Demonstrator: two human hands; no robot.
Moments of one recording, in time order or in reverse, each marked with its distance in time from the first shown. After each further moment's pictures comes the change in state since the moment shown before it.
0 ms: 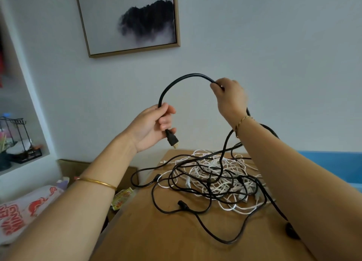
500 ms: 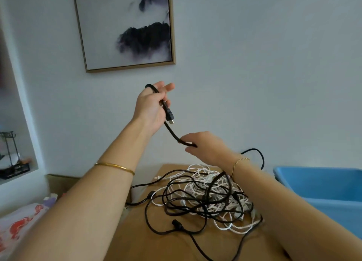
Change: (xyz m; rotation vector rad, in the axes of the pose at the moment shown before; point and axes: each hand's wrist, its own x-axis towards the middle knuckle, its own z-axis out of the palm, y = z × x) left_hand 0.046 0.048 0.040 -0.154 0.361 0.345; right_hand -0.056 -0.011 0.004 -0.249 -0.635 -0.275
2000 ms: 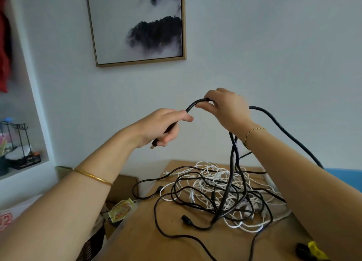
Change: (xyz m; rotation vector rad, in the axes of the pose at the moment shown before) left_hand -0.033 0.012 -0.046 0.911 -0.566 -0.188; right_hand 0.033 0.003 -0.045 -0.154 0.574 -0.122
